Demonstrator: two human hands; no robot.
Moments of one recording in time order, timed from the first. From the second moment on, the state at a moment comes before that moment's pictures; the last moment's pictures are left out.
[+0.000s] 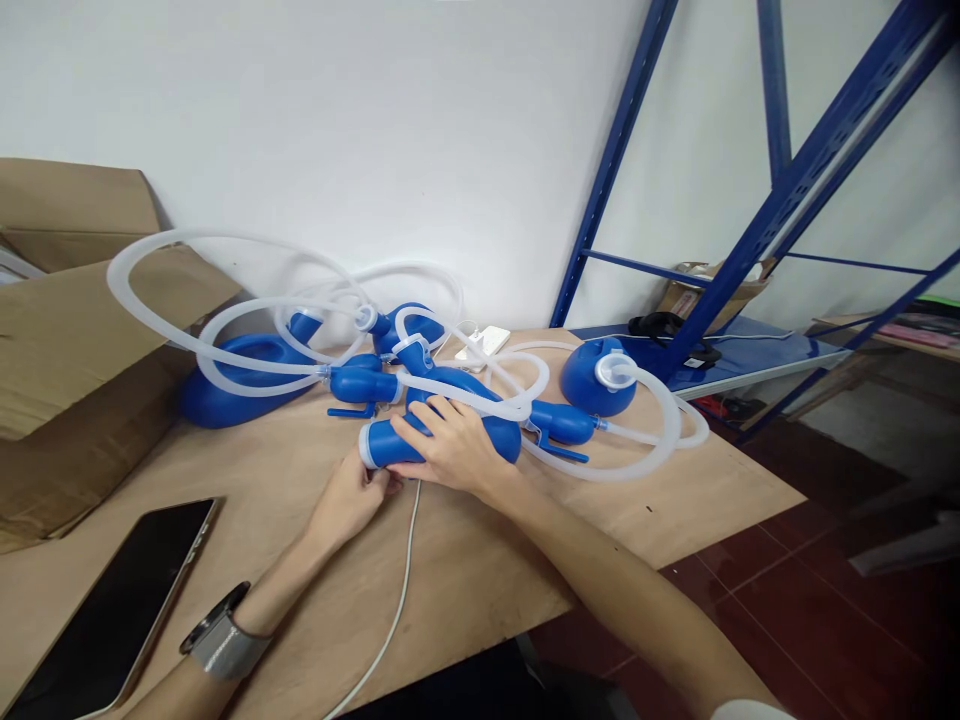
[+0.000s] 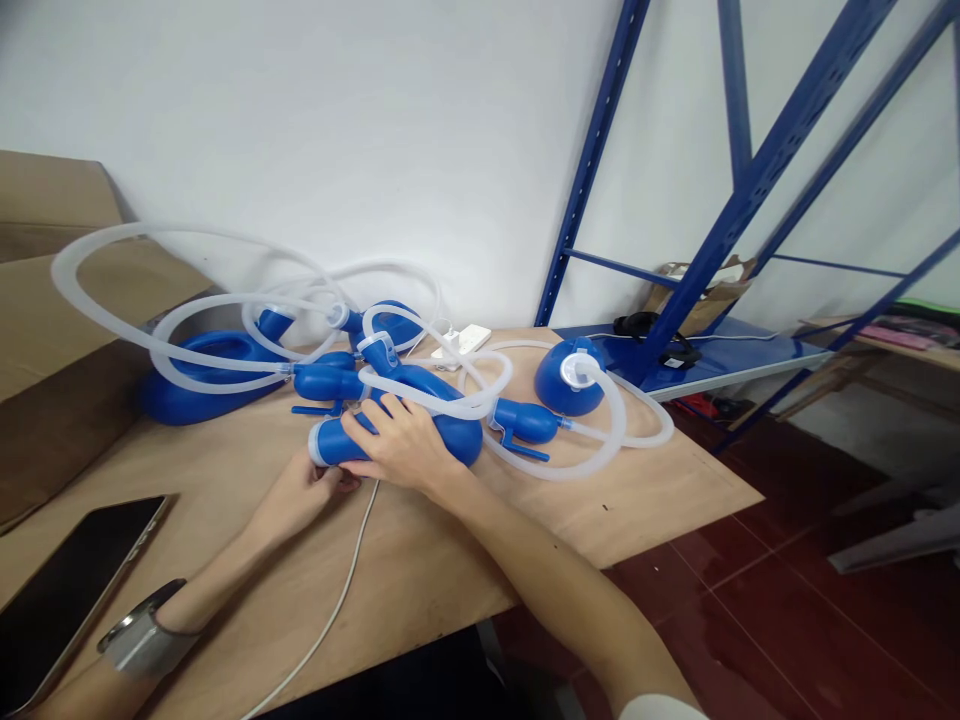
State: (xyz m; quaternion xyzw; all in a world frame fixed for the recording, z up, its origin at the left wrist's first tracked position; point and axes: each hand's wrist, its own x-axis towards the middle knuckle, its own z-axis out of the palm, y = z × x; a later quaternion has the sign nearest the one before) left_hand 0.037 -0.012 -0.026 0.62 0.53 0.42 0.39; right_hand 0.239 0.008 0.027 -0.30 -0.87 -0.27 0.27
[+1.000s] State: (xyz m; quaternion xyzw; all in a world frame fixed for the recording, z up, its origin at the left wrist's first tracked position) left_hand -0.044 0.014 -0.009 0.70 0.69 0.20 0.02; right_hand 0.249 0.012 0.028 -0.28 -0.87 -0.24 0.32
